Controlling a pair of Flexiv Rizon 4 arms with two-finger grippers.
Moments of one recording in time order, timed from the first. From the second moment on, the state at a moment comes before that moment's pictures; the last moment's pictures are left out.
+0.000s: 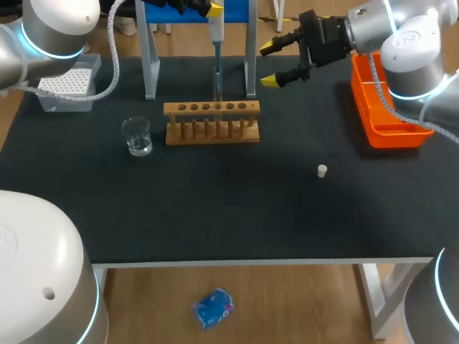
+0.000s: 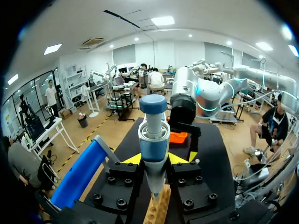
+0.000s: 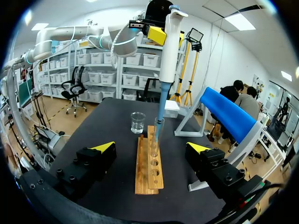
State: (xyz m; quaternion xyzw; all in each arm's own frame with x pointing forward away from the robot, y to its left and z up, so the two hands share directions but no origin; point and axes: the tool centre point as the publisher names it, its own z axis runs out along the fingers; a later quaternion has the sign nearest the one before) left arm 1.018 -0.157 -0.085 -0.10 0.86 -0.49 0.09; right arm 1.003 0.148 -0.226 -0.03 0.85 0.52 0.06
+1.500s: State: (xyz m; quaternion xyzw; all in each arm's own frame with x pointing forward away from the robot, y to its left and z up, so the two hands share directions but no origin) left arm 1.014 -0.157 -0.080 -0.10 0.86 -0.50 0.10; right arm 1.004 0.148 -0.226 -0.03 0.85 0.52 0.06
